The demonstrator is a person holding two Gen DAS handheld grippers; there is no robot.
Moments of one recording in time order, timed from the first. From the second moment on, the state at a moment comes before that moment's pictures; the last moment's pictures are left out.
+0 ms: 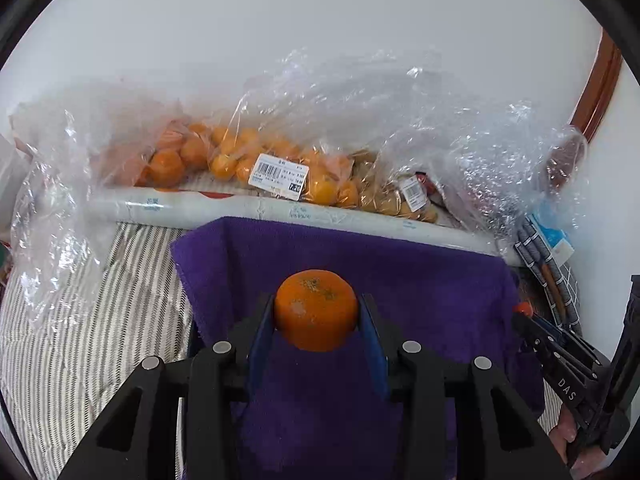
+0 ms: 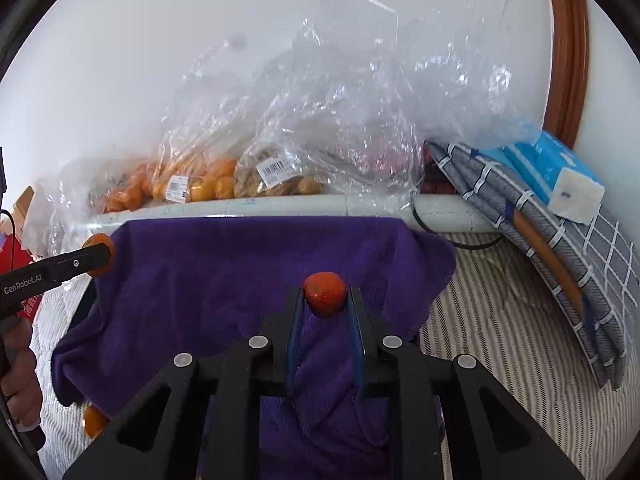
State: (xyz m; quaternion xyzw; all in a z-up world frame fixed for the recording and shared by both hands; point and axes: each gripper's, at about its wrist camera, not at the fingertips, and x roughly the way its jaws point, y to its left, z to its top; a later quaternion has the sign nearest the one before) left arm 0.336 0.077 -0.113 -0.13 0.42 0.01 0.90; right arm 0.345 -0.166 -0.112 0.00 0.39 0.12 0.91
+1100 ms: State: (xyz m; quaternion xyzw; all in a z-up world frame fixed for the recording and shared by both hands) left arm 0.342 0.070 -0.128 -0.13 0.44 -0.01 0.89; right arm 0.339 -0.152 -0.124 -0.02 0.41 0.10 0.91
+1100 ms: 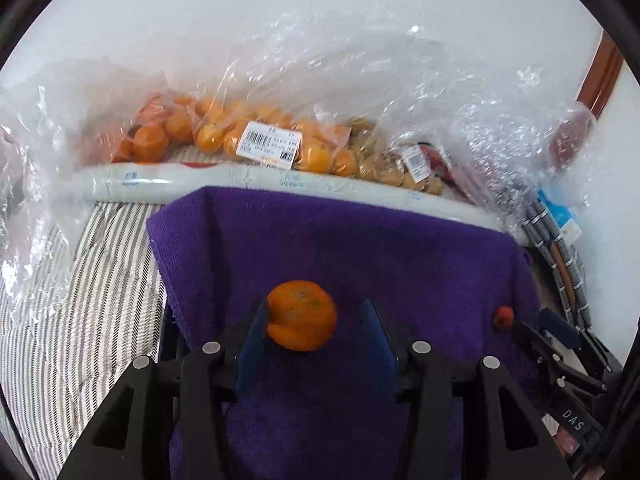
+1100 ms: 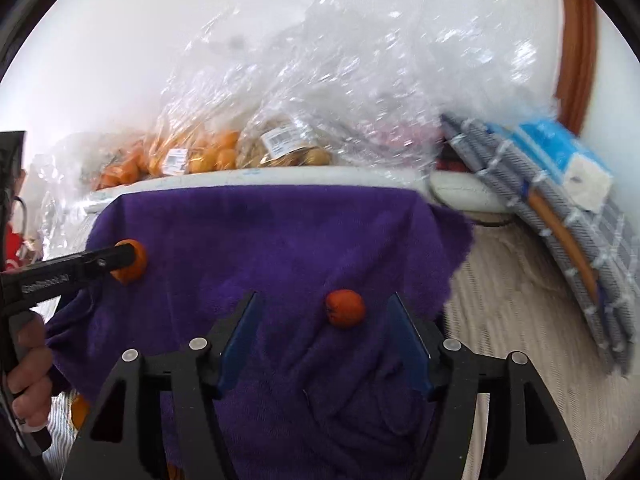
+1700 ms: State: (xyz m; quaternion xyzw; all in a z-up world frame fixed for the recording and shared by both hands) left arm 0.202 0.072 -0.034 -0.10 0.39 -0.01 0.92; right arm 0.202 -0.185 -0.043 0.02 0.35 0.05 0.93
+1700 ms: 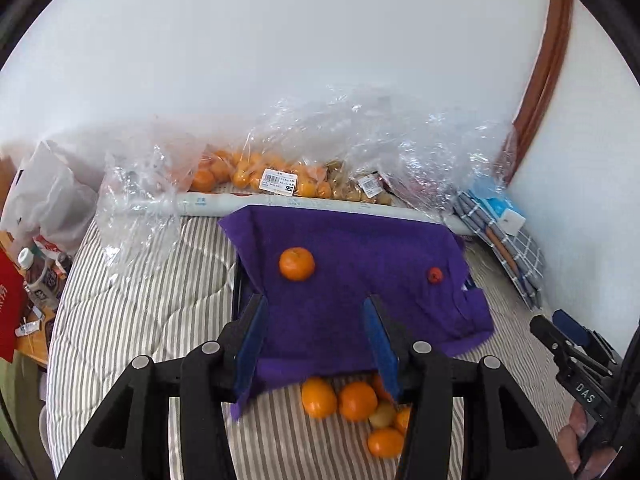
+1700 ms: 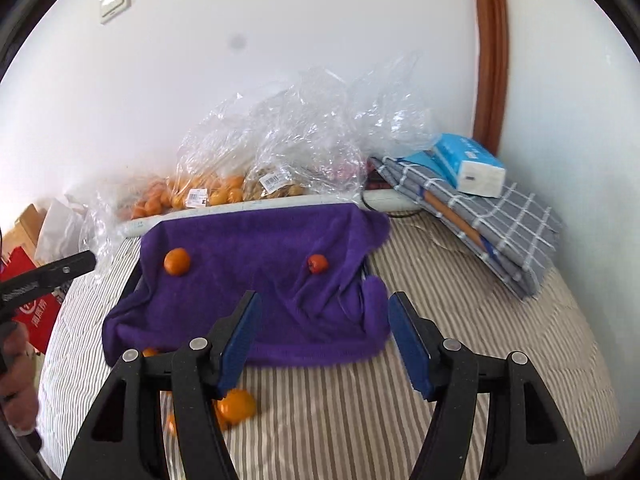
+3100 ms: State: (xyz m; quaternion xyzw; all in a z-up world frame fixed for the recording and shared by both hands) left arm 0.099 0.134 -0.114 -0.13 0.40 0.01 0.90; right arm 0.087 -0.080 -0.161 -0.04 0.44 0.16 0.88
